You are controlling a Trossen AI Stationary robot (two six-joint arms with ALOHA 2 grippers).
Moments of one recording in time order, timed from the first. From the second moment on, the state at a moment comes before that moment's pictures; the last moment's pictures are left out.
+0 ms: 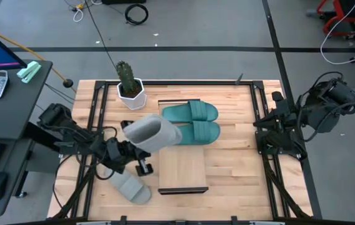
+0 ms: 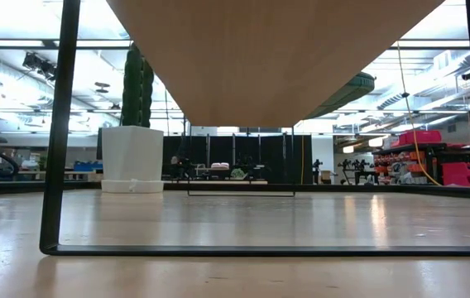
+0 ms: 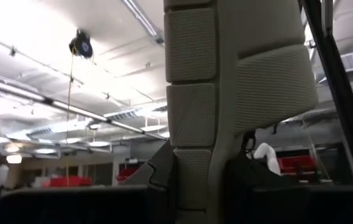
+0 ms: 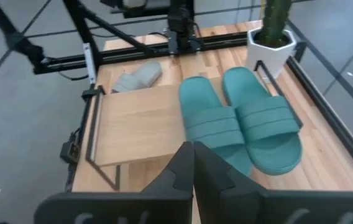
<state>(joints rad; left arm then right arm) -0.58 1.52 0.96 1.57 -0.72 0.74 0.76 0.99 1.66 -1.36 0.64 0.63</state>
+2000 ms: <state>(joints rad) -0.65 1.84 1.17 1.57 -1.02 0.41 0.45 1.21 1.66 -1.01 0.22 0.27</state>
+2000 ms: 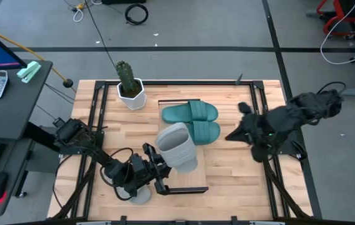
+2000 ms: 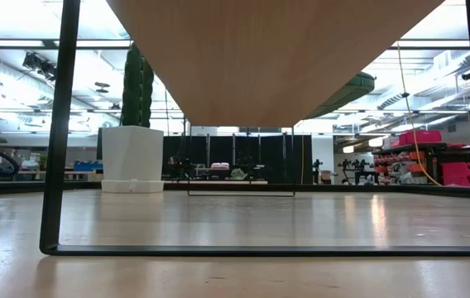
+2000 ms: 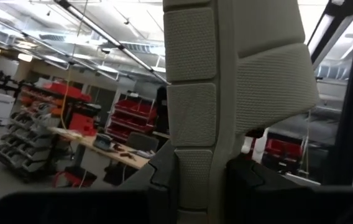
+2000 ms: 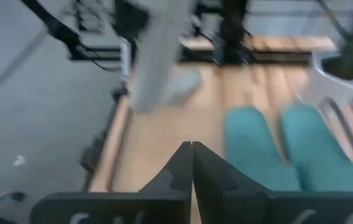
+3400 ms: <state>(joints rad) -0.59 1.84 1.18 1.57 -0.85 0.40 0.23 1.45 1.66 -0.54 -0.25 0.29</state>
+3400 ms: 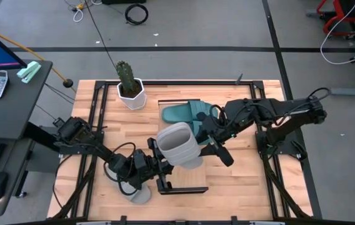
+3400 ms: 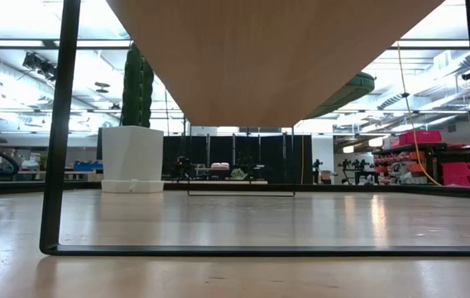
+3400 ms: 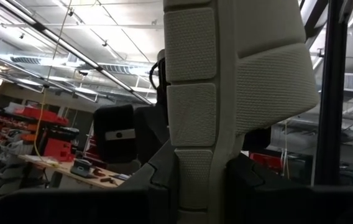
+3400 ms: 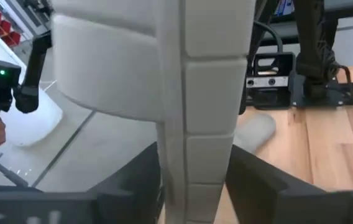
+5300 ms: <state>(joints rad) -0.79 1.66 1.18 1.57 -0.75 0.93 0.02 1.59 1.66 -1.02 -0.84 0.09</state>
